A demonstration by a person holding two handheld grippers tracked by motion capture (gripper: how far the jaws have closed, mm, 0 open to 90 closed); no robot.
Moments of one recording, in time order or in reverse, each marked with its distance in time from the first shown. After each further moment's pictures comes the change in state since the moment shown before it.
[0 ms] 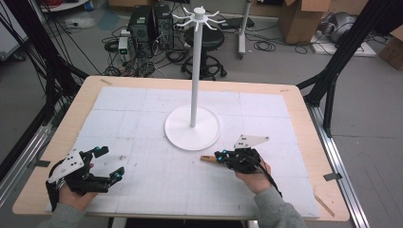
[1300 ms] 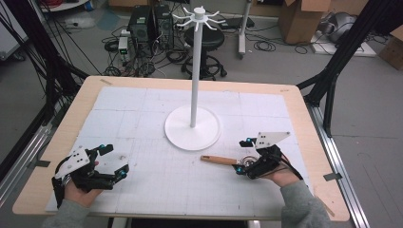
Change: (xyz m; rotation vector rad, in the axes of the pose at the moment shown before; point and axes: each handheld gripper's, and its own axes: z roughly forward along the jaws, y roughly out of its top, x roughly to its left) left arm -0.002 0.002 0.014 0.011 -0.011 -0.005; right arm -0.032 0.001 -0.044 0.048 0.108 -0.214
